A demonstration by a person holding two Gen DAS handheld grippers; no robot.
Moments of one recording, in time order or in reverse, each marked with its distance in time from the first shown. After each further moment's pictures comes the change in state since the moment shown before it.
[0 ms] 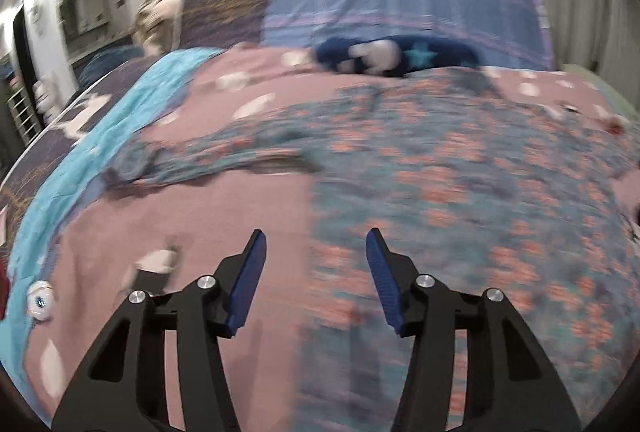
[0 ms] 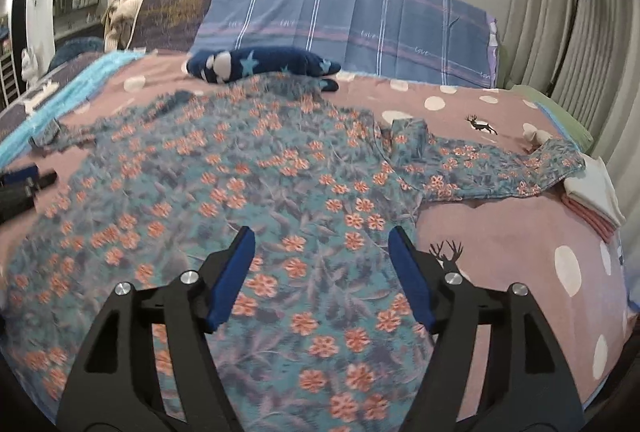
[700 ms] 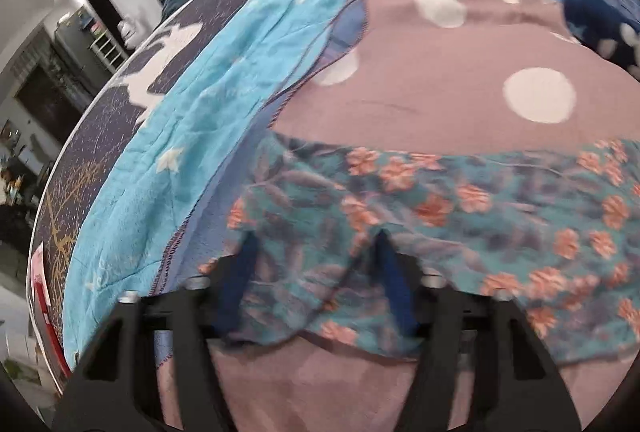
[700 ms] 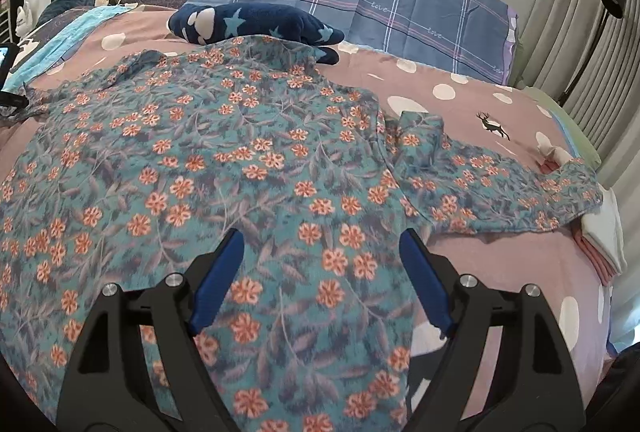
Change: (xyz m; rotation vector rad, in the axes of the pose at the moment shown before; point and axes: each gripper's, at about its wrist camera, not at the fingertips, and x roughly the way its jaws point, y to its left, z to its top) left arm 0.192 0.190 0.094 -0.117 0.327 0.407; right arm 0.081 -0.009 0.030 -0.096 0.114 -0.040
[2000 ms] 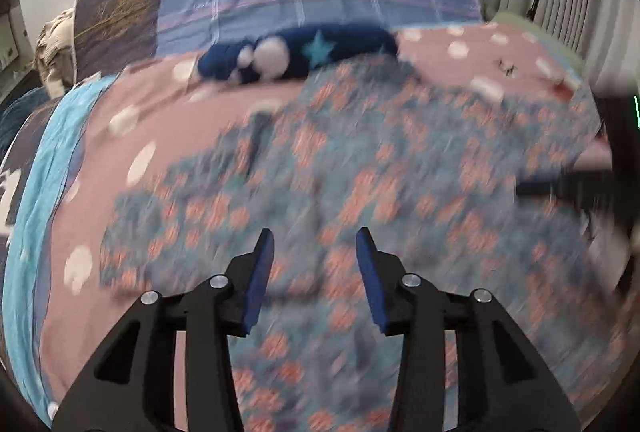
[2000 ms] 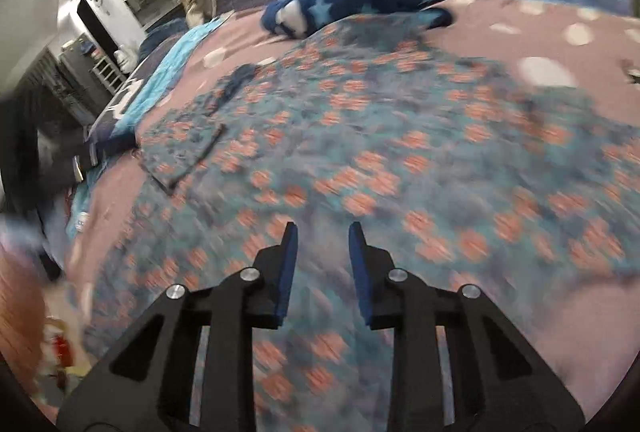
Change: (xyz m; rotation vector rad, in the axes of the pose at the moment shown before) left arm -0.249 -0.186 -0.117 0.430 -0.206 -0.616; right arm 0.057 -0.016 0.056 0.126 0.185 0.674
